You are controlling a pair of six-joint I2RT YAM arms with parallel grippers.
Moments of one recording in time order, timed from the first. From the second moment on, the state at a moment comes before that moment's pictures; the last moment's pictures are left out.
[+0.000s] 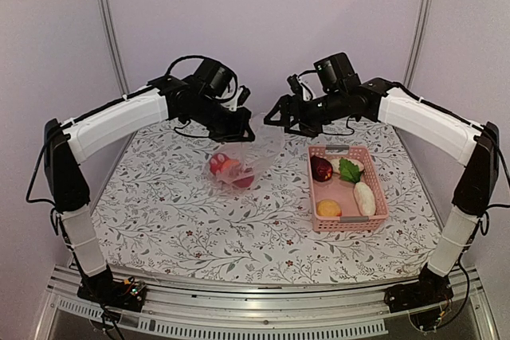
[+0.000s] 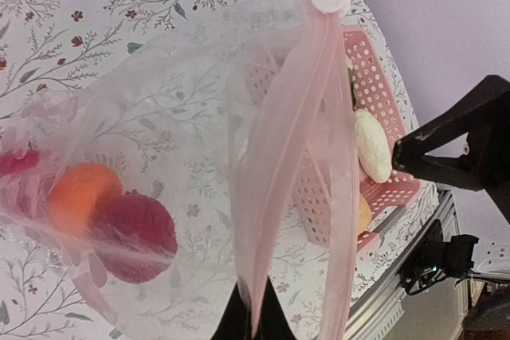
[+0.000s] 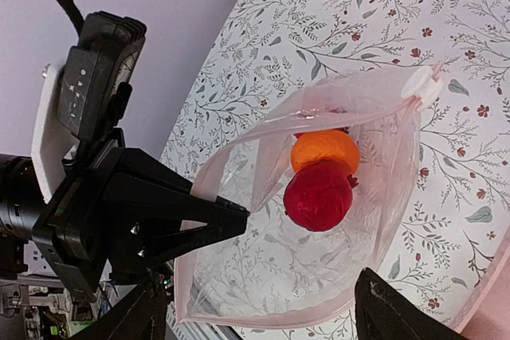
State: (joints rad) left arm -0.74 1.86 1.80 -0.76 0.20 -0.50; right arm 0.69 1.78 1.71 -0.56 -0.41 0.59
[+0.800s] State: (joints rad) left arm -0.75 1.93 2.11 -1.05 0.12 -0.45; right arm 0.67 1.76 1.80 -0.73 -0.33 0.49
